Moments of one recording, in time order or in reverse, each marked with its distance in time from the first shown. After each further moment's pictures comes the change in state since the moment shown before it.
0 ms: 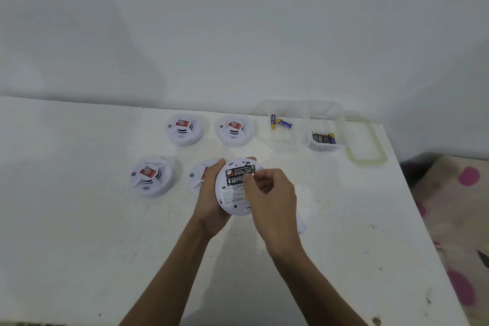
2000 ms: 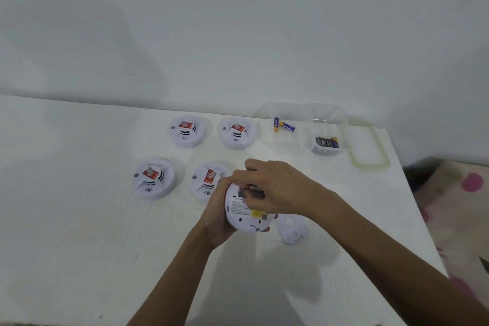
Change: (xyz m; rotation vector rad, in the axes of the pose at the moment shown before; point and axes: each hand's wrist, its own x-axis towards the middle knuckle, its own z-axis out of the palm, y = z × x) left_hand 0.004 -0.024 -0.025 0.140 -0.030 -0.105; right_hand 0.069 -0.008 -0.028 -0.870 -0.637 -1.050
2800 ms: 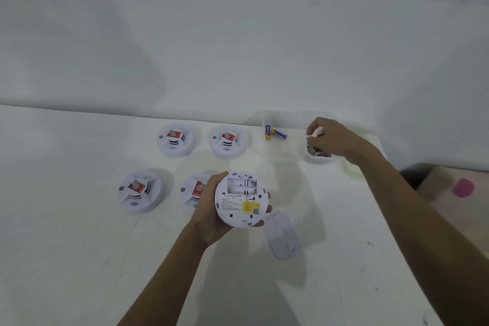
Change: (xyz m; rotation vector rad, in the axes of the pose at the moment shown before) left_hand 0.033 0.017 0.001 -0.251 -0.179 -0.240; right_hand -0.021 0.152 -0.056 0.581 0.129 0.885
